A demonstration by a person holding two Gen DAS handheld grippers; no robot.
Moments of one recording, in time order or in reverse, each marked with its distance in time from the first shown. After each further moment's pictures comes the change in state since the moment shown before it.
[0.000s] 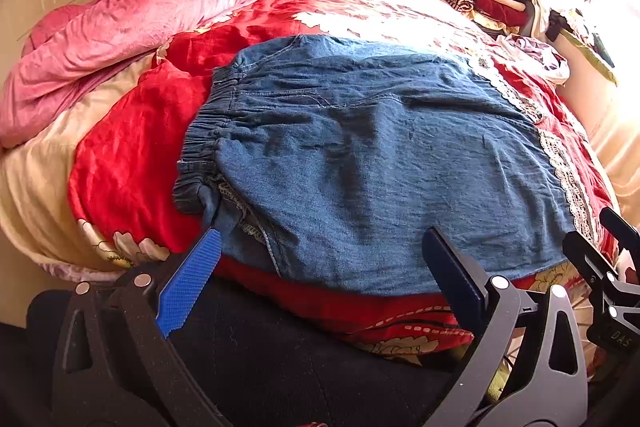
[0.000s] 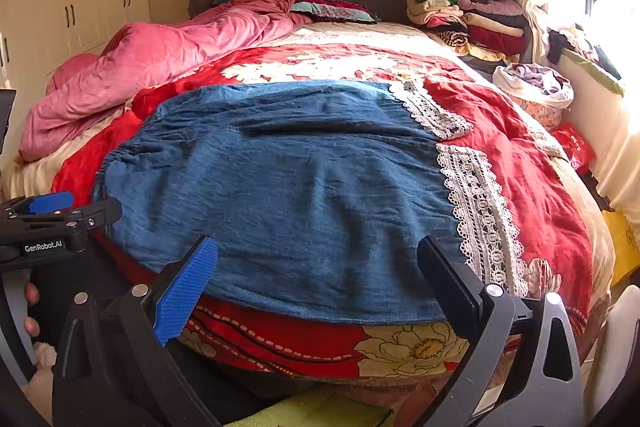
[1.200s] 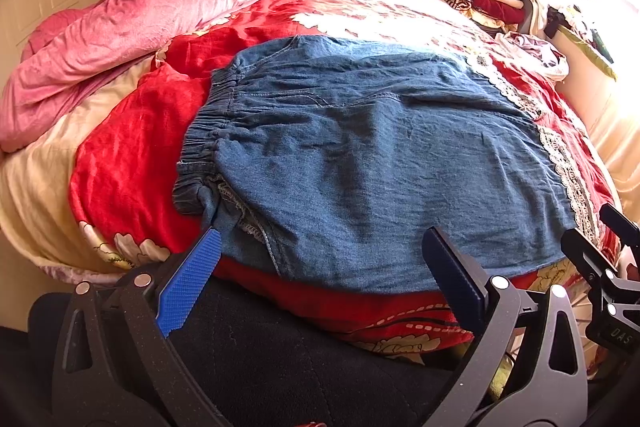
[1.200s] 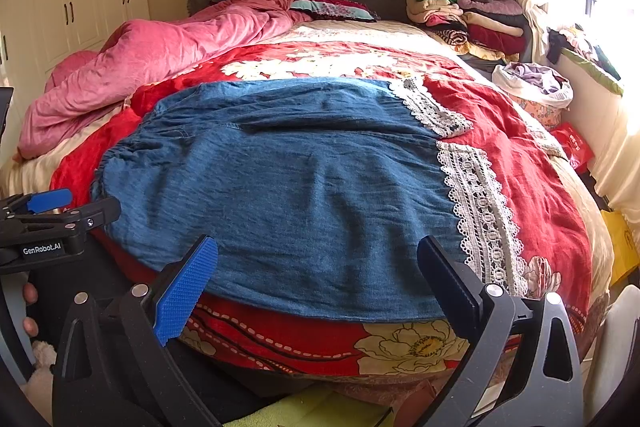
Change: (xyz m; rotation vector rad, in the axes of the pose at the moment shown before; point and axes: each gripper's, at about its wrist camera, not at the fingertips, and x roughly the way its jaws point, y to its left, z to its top) left arm -0.002 -0.002 -0.002 0.005 -0.007 0.001; right arm 0.001 0.000 -0.002 -0.003 0.007 -0.004
